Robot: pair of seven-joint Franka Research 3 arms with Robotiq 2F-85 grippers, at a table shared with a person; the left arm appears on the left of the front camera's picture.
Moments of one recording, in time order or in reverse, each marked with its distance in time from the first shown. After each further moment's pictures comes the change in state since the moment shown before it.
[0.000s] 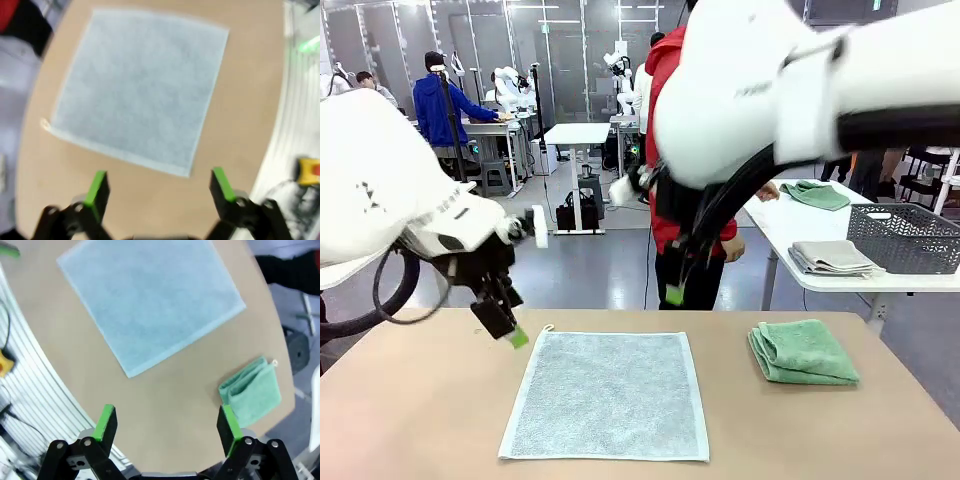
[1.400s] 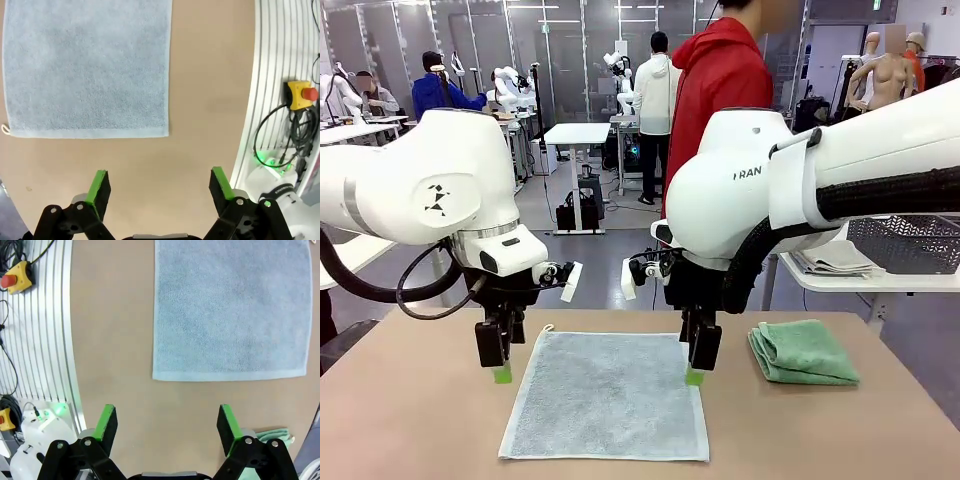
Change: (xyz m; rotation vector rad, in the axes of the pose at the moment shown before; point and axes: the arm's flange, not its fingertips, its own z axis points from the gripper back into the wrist) left arm 0.022 0.003 -0.044 -0.214 0.322 -0.250; right arm -0.038 0.022 -0.081 0.202 -0.045 0.456
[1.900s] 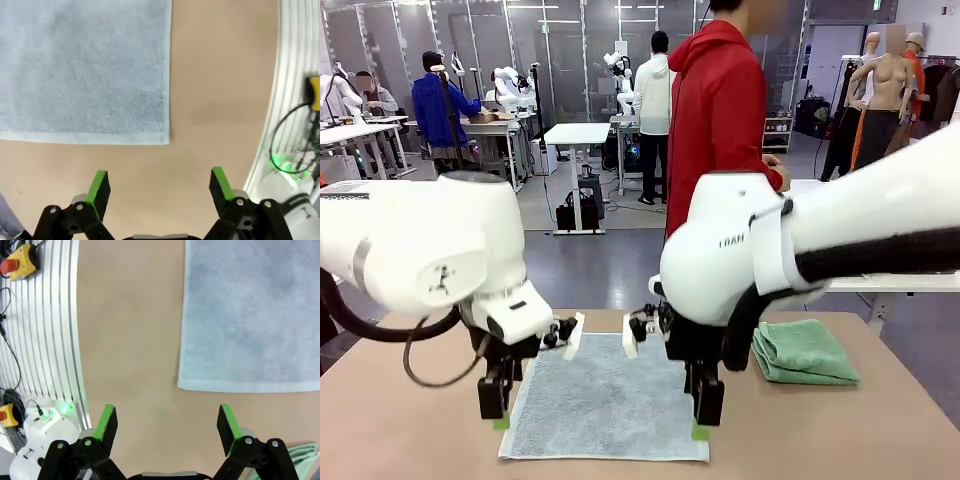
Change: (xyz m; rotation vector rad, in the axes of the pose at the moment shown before) left arm 0.000 -0.023 -0.072 0.067 0.075 -0.007; right arm -0.011 0.020 -0.073 0.084 0.056 0.010
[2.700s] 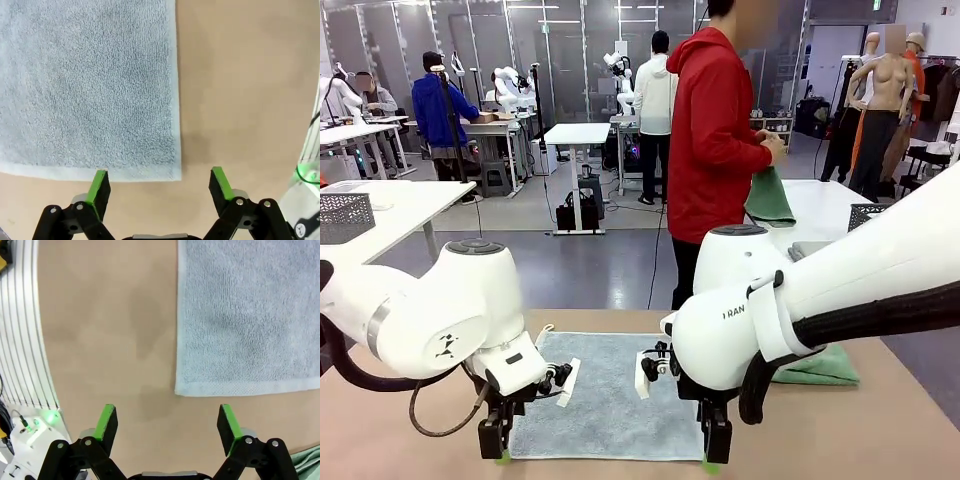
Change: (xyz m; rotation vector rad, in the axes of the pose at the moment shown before) left arm -0.011 0.007 -0.083 0.005 -0.022 -0.068; right arm -0.022 -0.004 -0.061 -0.050 0.042 -0.049
